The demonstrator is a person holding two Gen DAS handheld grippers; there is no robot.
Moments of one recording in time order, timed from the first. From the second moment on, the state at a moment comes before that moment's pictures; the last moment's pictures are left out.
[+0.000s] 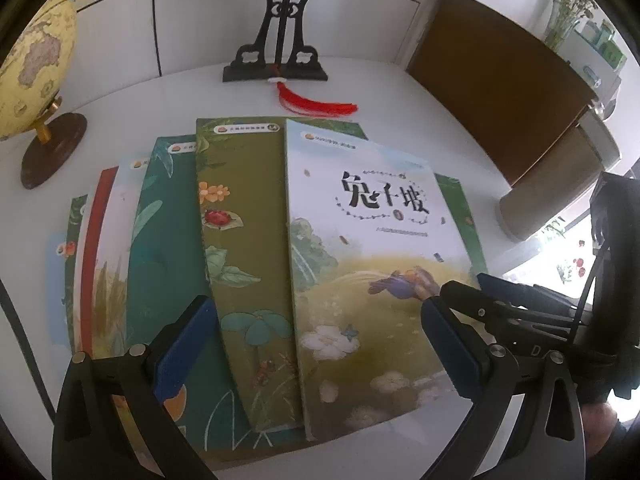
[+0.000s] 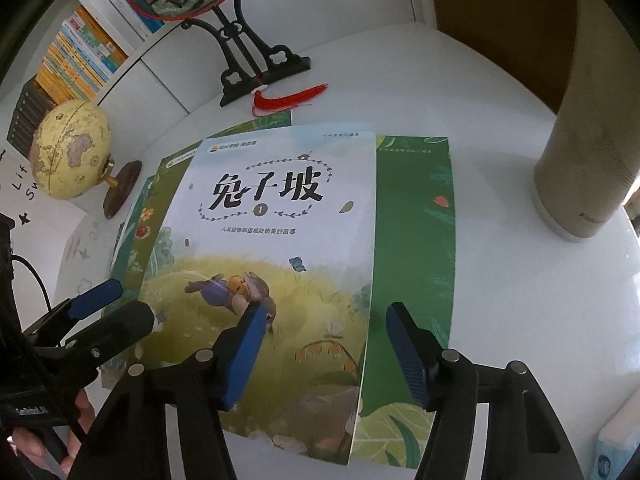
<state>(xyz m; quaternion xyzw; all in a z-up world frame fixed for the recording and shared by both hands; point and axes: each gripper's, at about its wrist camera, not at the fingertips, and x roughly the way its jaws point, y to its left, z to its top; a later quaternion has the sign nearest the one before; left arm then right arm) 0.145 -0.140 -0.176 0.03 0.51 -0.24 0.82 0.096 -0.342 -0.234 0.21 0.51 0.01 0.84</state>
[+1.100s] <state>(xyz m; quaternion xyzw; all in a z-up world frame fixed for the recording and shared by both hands) 0.116 -0.125 -0.180 0.06 0.52 -0.29 0.80 0.088 -0.297 -0.221 0.10 0.50 0.08 0.86</state>
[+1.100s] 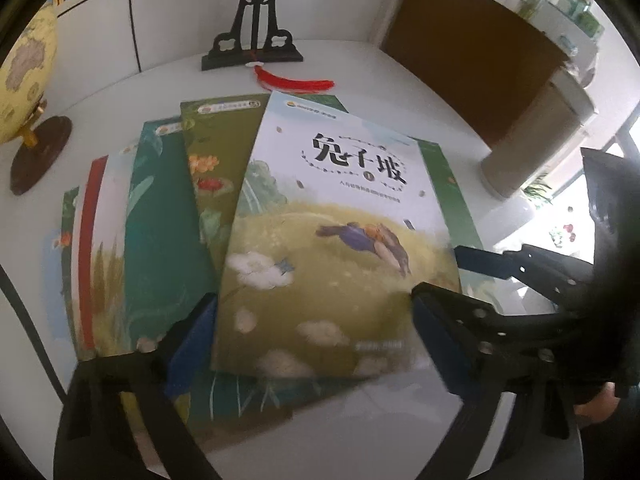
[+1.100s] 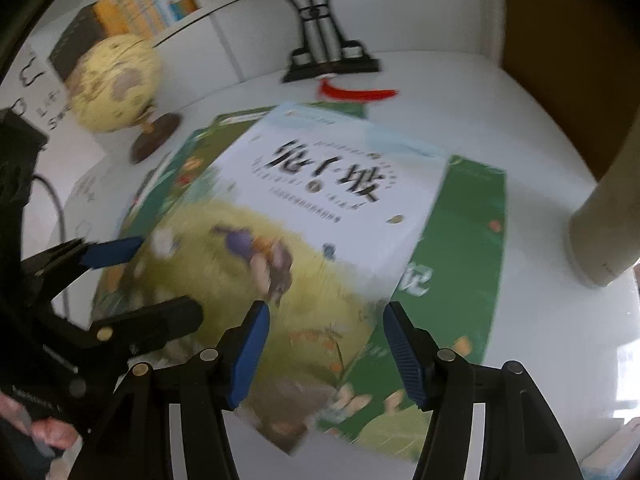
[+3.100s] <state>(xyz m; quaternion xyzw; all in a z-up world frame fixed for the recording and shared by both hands) 0.067 -0.097 -0.181 -0.11 0.56 -0.37 0.73 0.013 -0.324 -0.242 0.37 0.49 0.14 0.78</state>
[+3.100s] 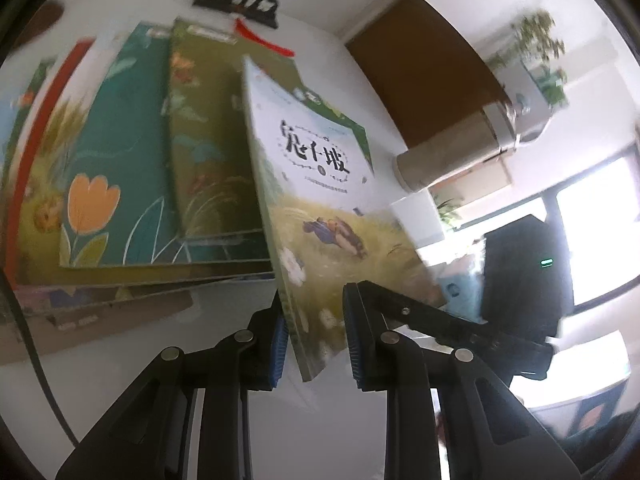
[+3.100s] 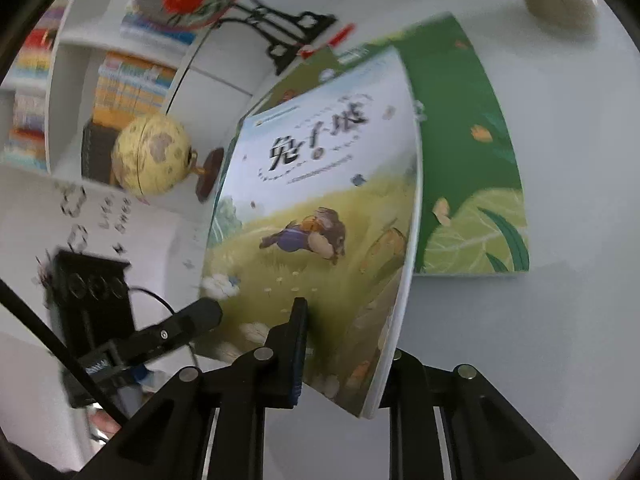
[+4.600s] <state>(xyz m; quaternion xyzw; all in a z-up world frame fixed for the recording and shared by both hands) 0.053 0.291 -0.144 -0.07 0.42 -0.07 0.90 0.071 0.150 -0.168 -0.04 0.41 0.28 0.86</state>
